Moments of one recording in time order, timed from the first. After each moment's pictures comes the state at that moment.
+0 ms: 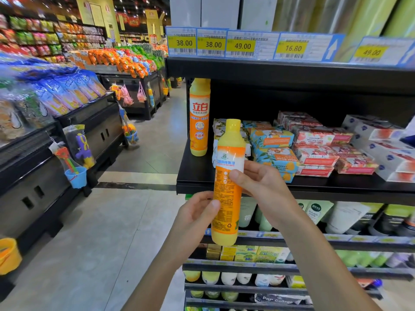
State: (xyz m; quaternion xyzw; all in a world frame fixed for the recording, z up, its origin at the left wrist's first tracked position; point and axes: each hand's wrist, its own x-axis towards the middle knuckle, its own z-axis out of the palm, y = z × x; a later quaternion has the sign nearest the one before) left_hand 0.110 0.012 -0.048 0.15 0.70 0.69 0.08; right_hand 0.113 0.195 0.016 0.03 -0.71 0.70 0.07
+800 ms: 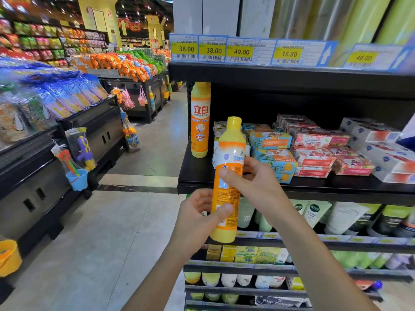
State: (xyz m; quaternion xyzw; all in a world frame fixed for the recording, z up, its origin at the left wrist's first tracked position) left_hand 0.111 0.021 -0.043 0.14 0.71 0.69 0.02; right_hand 0.117 0.181 0.025 -0.01 -0.79 0.60 0.12
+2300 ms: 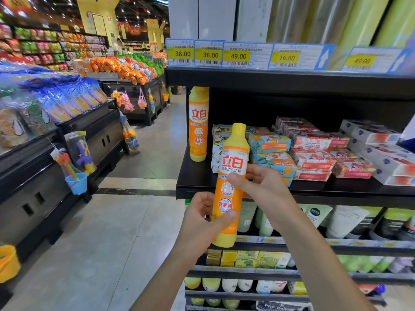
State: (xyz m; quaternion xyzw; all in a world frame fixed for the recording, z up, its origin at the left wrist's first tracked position) left_hand 0.109 0.033 -0.044 0.10 0.70 0.71 0.06; right_hand 0.117 0.194 0.026 -0.03 -0.74 0.66 0.10
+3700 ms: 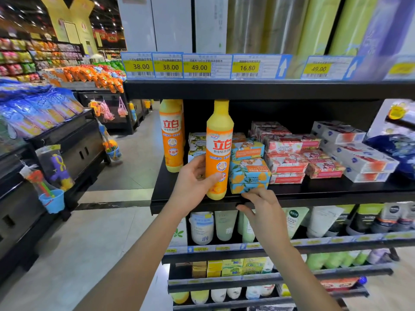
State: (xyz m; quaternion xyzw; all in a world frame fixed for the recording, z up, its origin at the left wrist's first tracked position) left_hand 0.021 0.085 0.009 0.25 0.72 0.65 -0.01; right_hand 0.096 0.273 -0.074 -0.06 -0.92 0.16 0.36
